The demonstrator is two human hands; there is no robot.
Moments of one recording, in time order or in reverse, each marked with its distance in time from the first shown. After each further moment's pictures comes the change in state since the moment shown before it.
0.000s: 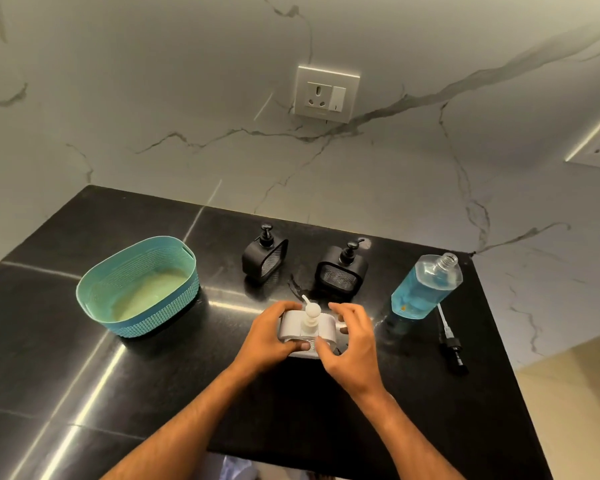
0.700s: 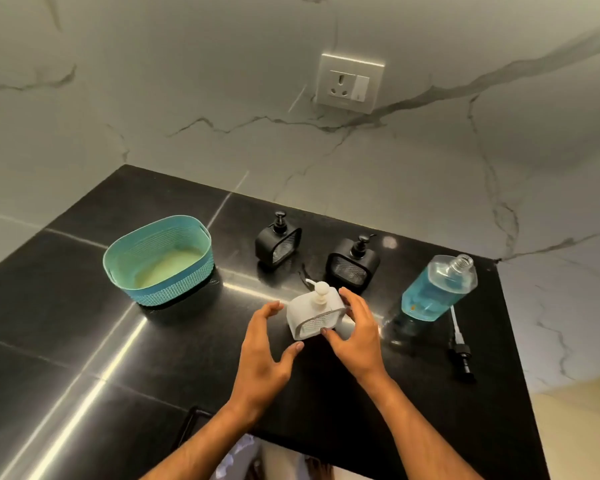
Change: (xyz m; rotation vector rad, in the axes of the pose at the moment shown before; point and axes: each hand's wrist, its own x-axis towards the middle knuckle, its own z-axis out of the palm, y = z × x) left_hand -0.082 0.046 0.024 -0.004 0.397 -0.049; right_hand 0.013 0.038 -0.001 0.095 -0.124 0.033
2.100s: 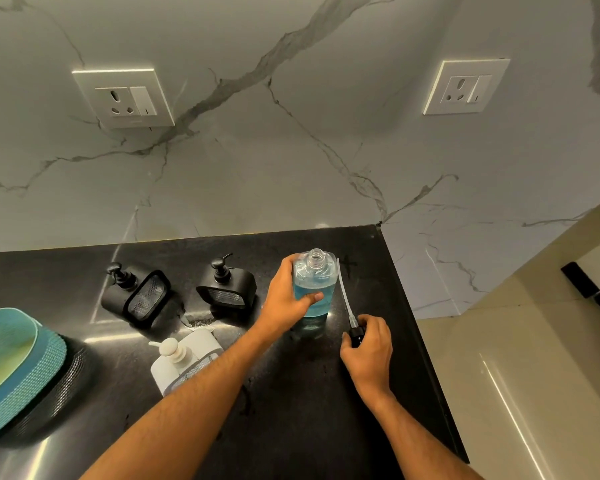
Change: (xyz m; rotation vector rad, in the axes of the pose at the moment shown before) left_hand 0.140 0.102 0.248 -0.070 -0.545 0.050; right_hand -0.023 0.147 -0.147 -0.269 0.458 0.441
